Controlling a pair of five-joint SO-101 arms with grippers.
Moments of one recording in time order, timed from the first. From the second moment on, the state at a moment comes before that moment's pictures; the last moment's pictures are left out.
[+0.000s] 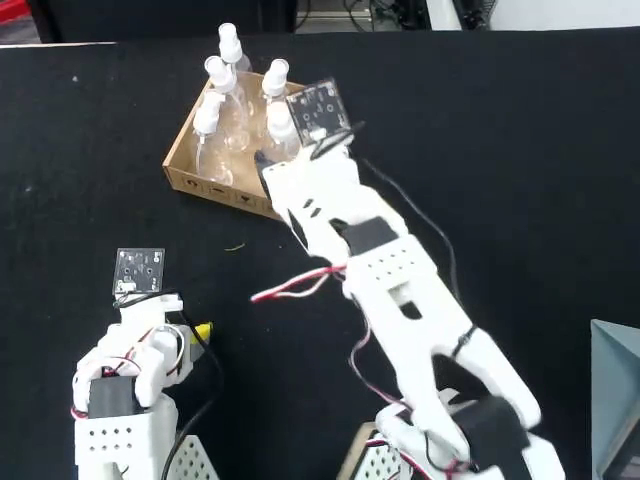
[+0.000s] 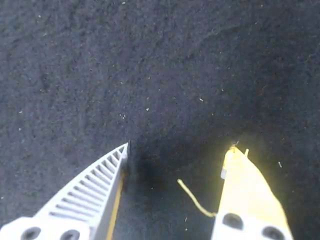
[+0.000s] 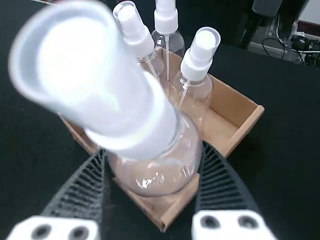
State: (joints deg) left arm -9.7 -103.7 96.0 72.3 -8.0; right arm -25.8 -17.4 37.6 18.2 -1.5
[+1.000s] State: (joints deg) left arm -9.7 -103.7 96.0 72.3 -8.0; right arm -25.8 5.5 30.4 13.1 -1.5
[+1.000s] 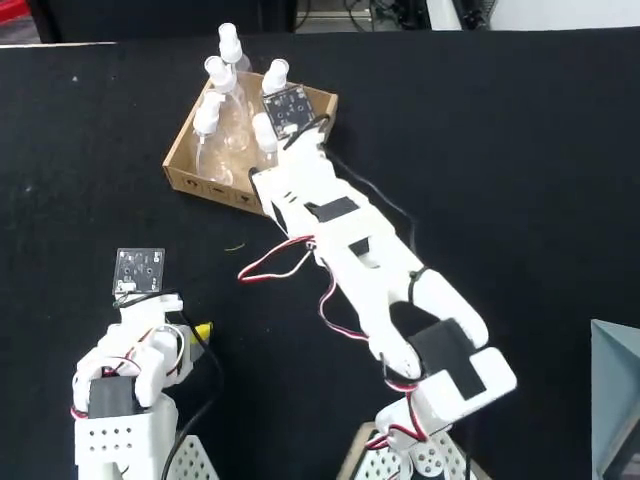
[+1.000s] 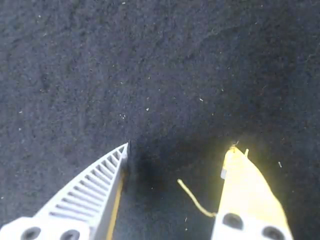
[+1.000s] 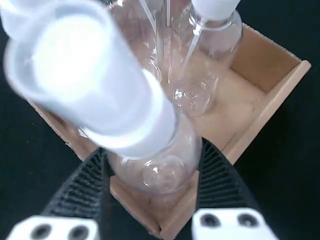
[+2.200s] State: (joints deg) left arm -9.7 -103.7 96.0 72.3 -8.0; right arm -25.8 5.9 30.4 13.0 -1.5
